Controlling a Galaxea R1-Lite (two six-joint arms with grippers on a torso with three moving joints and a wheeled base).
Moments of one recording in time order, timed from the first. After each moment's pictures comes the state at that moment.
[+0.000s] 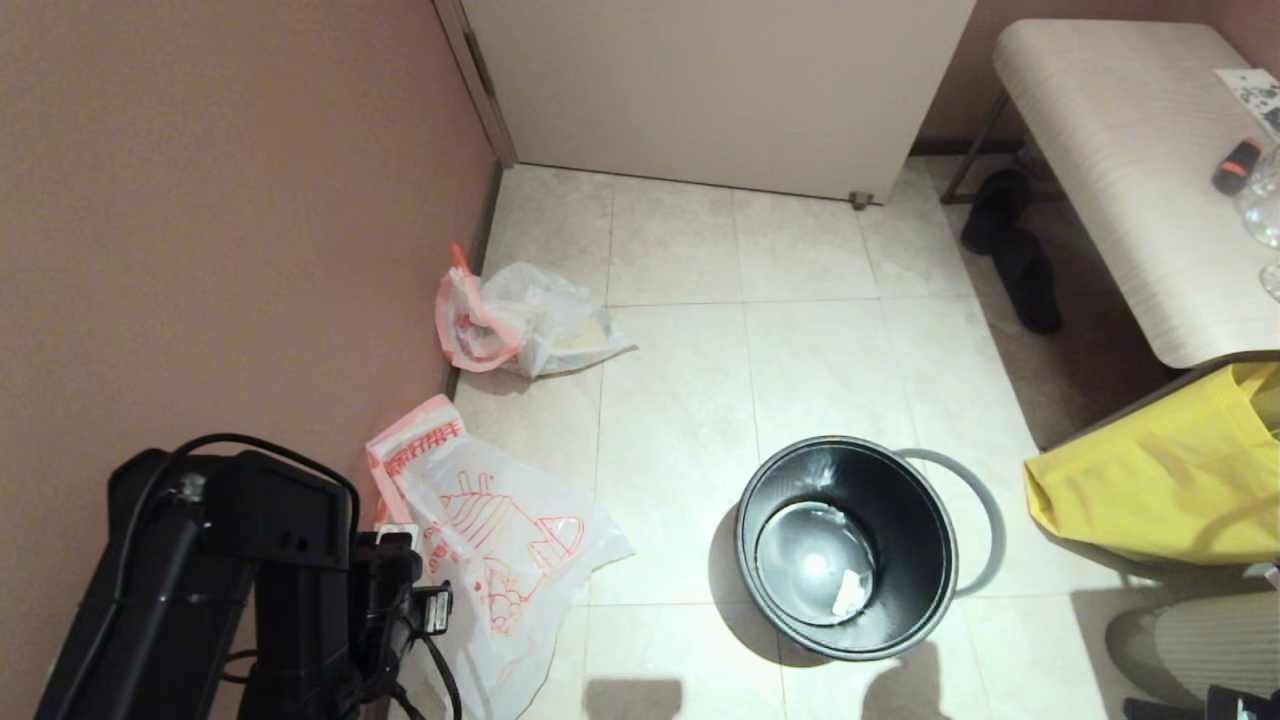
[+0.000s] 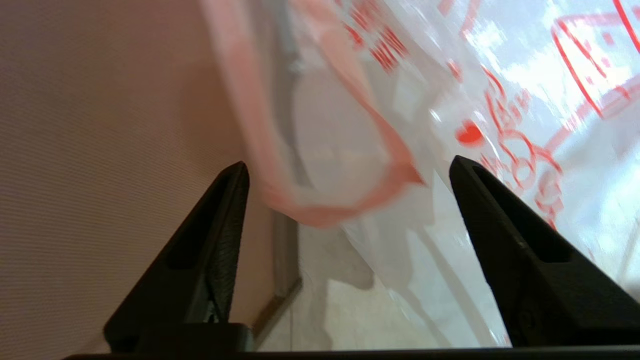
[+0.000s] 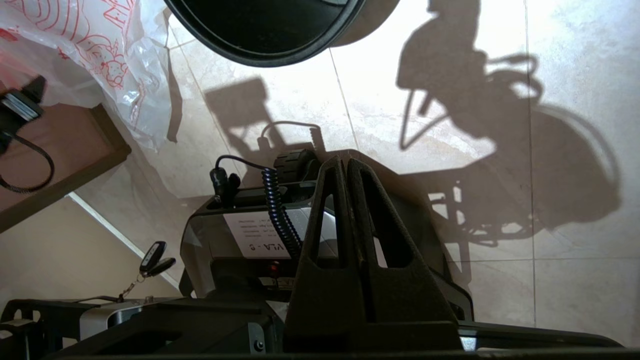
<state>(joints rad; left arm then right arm) -0.05 2.57 -0.45 -1.52 0.38 0.07 0.42 1.02 -0.39 0.10 -0.07 0.64</state>
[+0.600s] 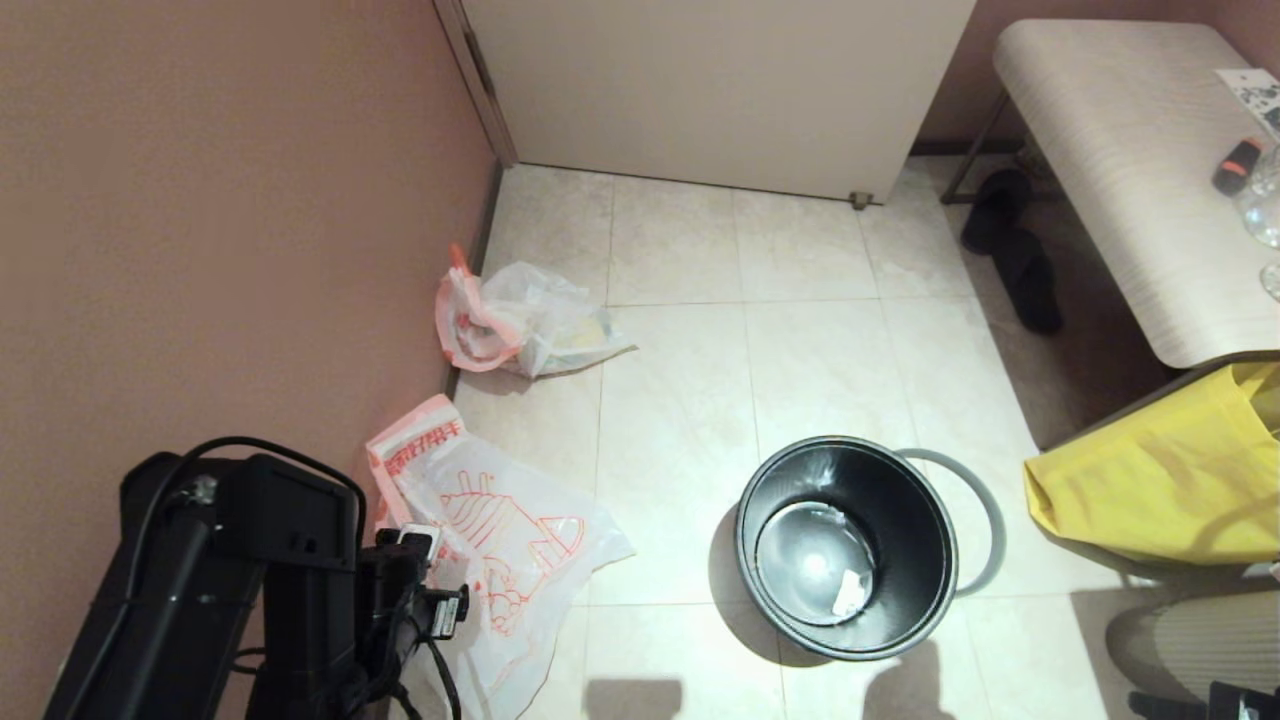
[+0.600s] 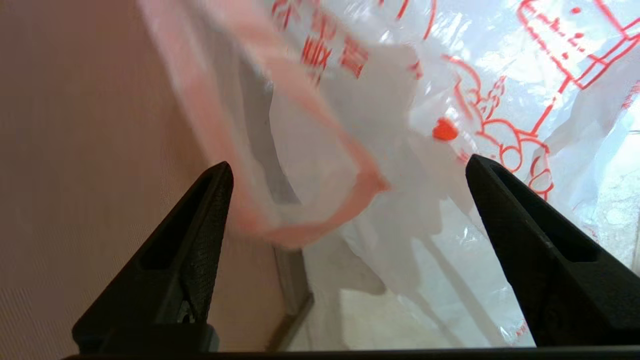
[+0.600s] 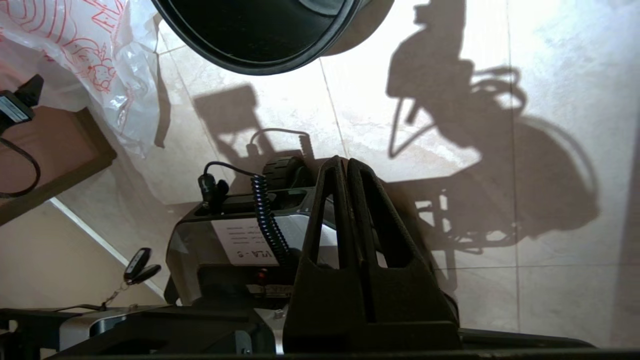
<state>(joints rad) -0.05 2.59 -0.48 -1.52 0.31 0.20 0.43 1.02 -0.40 0.11 -0.10 0.61</state>
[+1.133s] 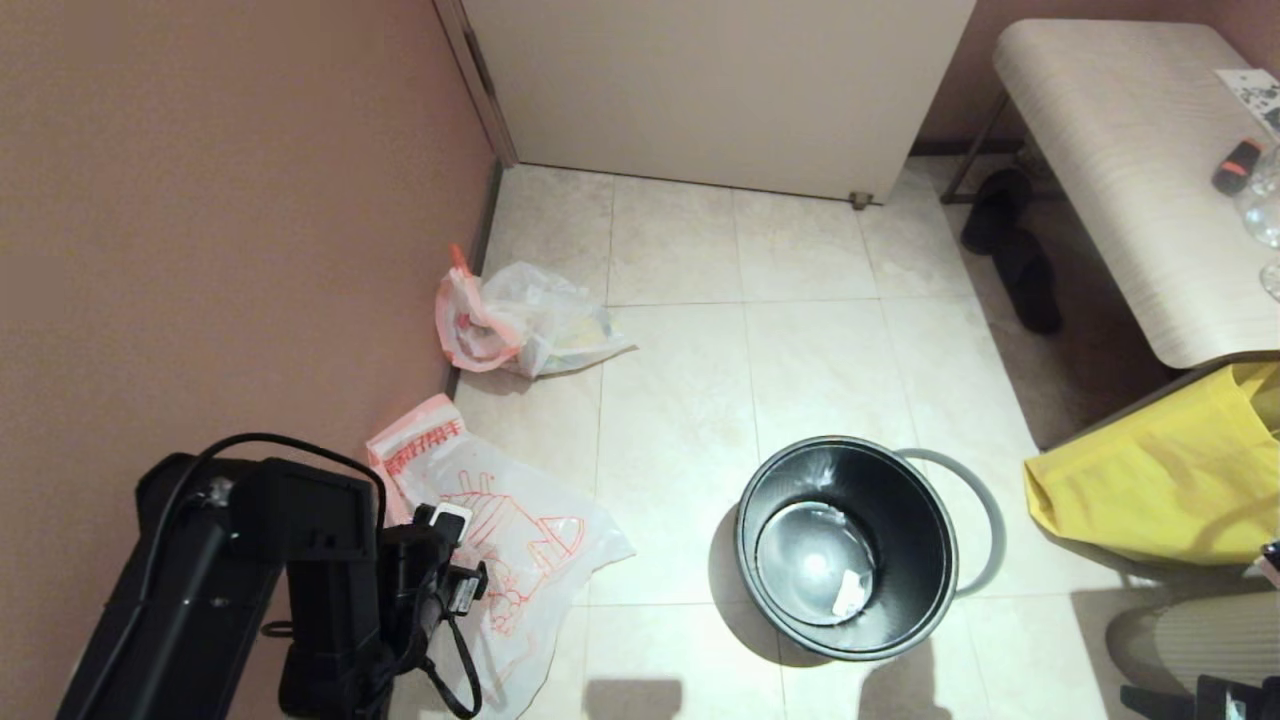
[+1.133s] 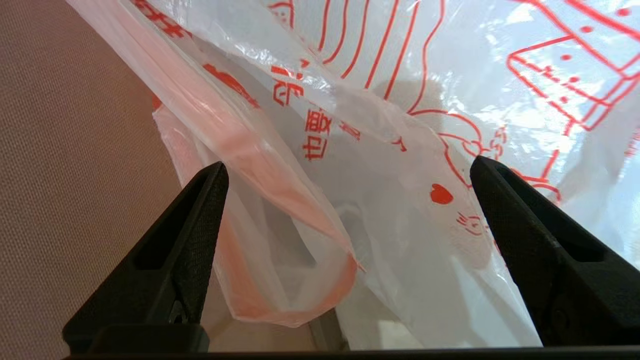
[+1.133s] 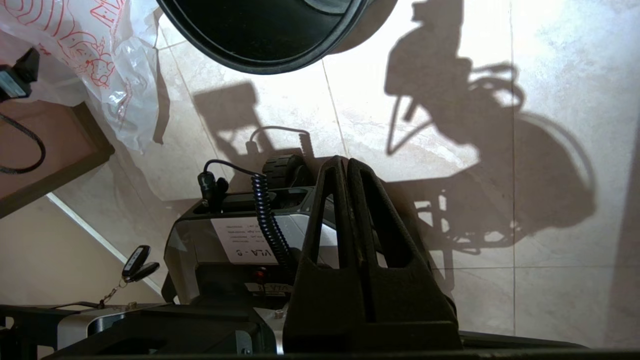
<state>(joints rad) -0.10 2.59 -0.59 -1.50 0.37 0.36 0.44 1.04 -0.41 0.10 -0.11 0.61</state>
